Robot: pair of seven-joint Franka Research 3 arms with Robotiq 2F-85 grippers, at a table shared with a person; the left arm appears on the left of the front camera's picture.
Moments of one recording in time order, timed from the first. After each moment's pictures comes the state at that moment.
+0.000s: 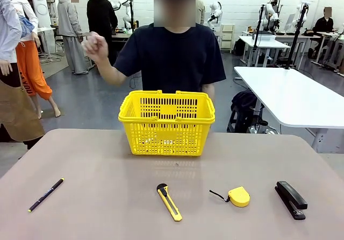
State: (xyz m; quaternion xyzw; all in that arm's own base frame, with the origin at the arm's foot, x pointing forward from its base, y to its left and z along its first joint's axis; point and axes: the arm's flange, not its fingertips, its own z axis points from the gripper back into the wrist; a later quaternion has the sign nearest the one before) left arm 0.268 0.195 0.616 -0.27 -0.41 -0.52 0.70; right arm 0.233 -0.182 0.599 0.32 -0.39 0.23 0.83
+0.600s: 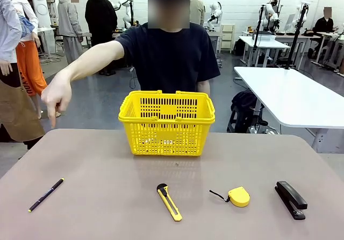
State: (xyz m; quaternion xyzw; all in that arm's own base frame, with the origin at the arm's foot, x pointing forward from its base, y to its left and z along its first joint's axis) left arm 0.269 0.195 0.616 -0.27 -0.41 -0.52 0.70; right arm 0.233 -0.182 0.599 0.32 -0.39 0.23 0.83
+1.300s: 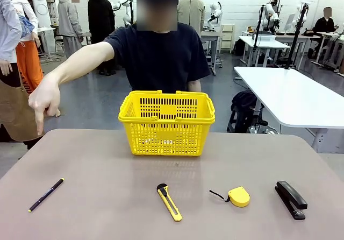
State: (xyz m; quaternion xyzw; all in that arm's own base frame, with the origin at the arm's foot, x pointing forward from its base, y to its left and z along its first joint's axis) left arm 0.270 0.195 0.617 -0.27 -0.41 -0.52 0.70; right arm 0.233 -0.182 0.599 0.32 -0.39 0.23 0.83
